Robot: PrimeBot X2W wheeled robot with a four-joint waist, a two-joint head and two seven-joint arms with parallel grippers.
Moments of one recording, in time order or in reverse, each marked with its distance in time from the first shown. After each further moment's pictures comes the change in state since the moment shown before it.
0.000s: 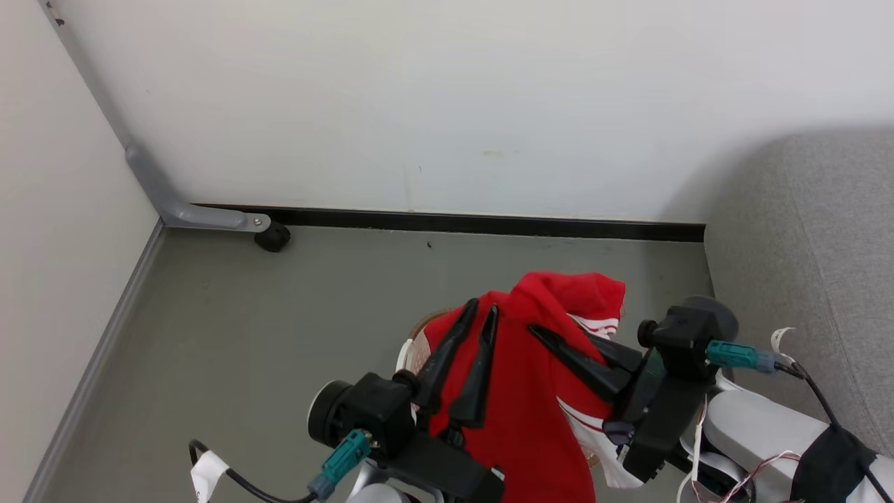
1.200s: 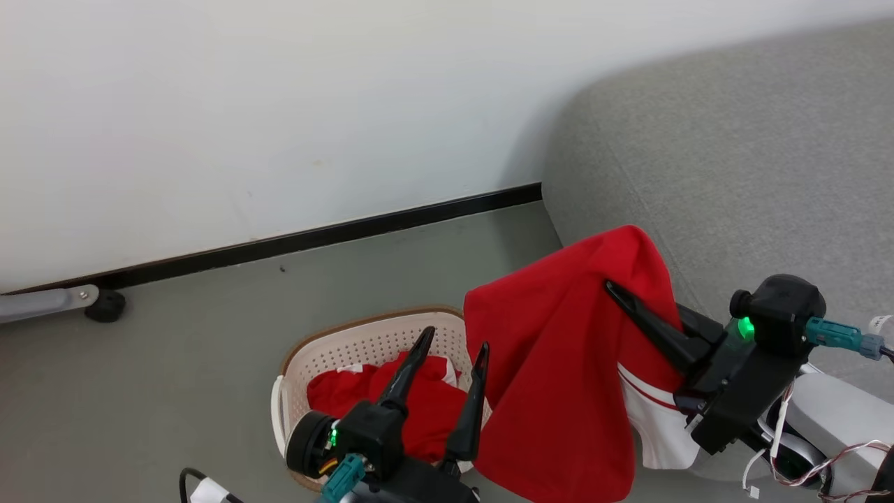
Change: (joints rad) left arm 0.076 0.007 0.065 0.062 0.115 0.000 0.018; right arm 0.073 -0.136 -0.160 -0.095 0.024 0.000 0.000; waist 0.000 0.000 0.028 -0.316
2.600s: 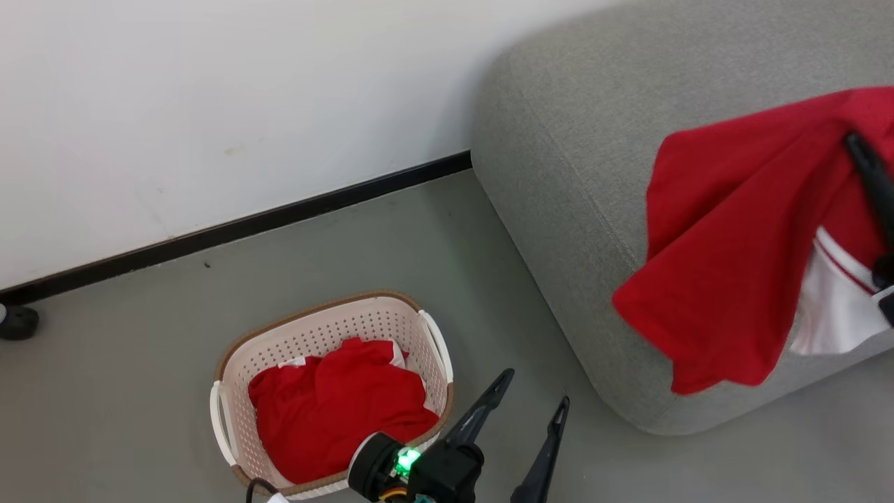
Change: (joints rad) left arm 0.005 0.001 -0.175 -0.022 0.008 -0.009 0.010; right arm 0.073 -0.174 -0.415 0.047 0.119 0.000 0.000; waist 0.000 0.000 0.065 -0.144
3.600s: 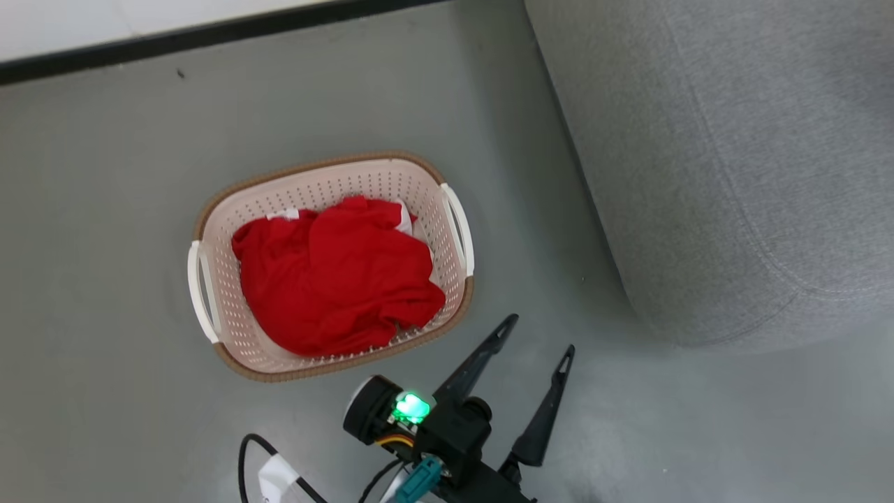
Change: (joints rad) left arm -0.115 0.001 -0.015 -0.012 0.063 0.009 0.015; right arm -0.465 -0.174 -0.292 0.467 0.311 0.000 0.000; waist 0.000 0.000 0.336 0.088
